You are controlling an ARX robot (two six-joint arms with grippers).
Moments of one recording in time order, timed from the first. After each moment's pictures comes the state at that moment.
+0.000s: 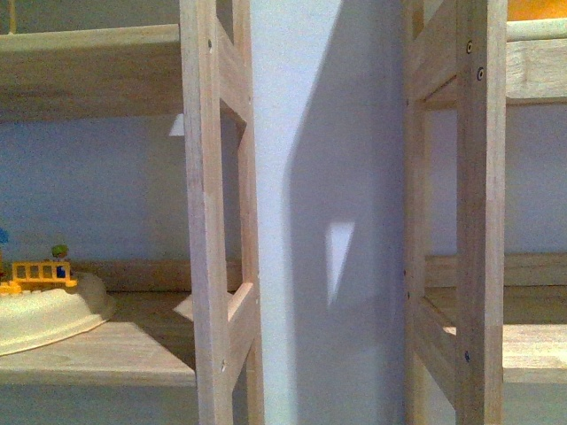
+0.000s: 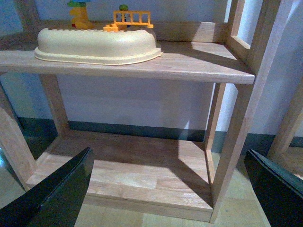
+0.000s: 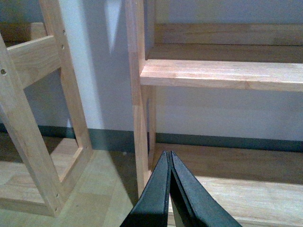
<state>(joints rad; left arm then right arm) 0.00 0.00 0.01 0.00 0.00 0.00 0.00 0.01 0.01 0.00 0.00 0.00</state>
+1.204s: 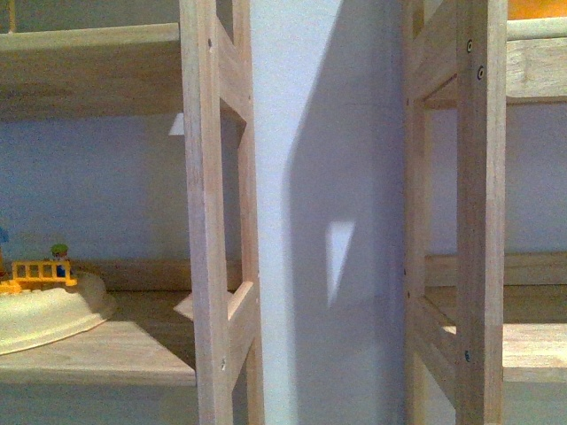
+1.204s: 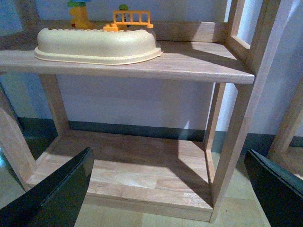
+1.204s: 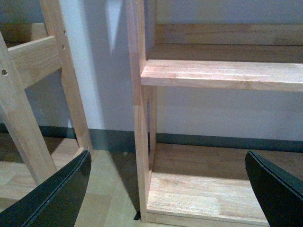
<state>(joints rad) 0.00 0.00 0.01 0.00 0.00 0.00 0.00 0.01 0.01 0.00 0.00 0.00</state>
